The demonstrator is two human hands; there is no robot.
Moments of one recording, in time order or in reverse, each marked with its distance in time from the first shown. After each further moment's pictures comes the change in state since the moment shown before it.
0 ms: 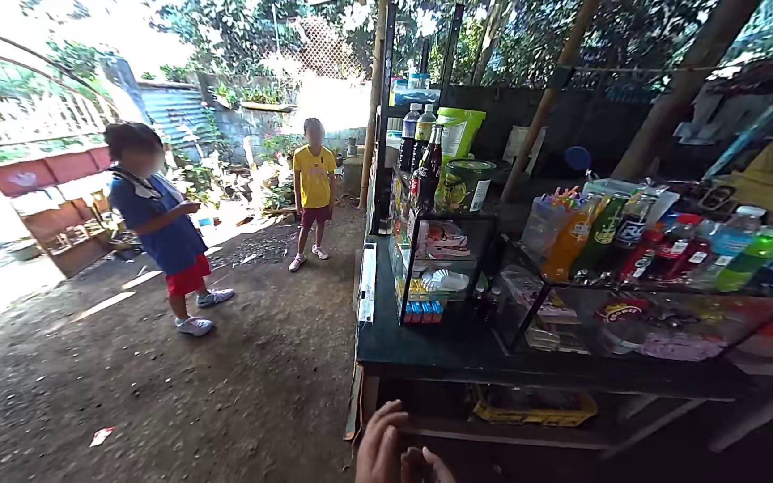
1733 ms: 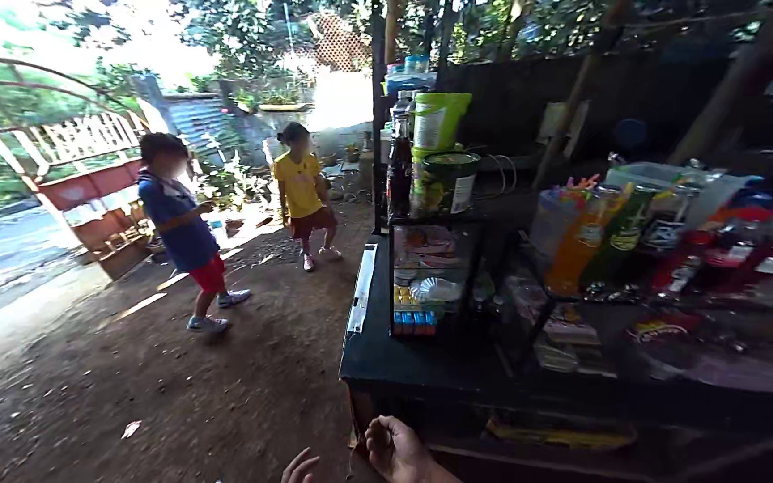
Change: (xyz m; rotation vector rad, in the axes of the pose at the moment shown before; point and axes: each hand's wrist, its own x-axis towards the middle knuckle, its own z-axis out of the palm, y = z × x) left_hand -0.008 -0.032 0.002 0.427 0.285 -0.189; right_hand 0.123 -0.098 0.011 -0.284 -0.116 0.341
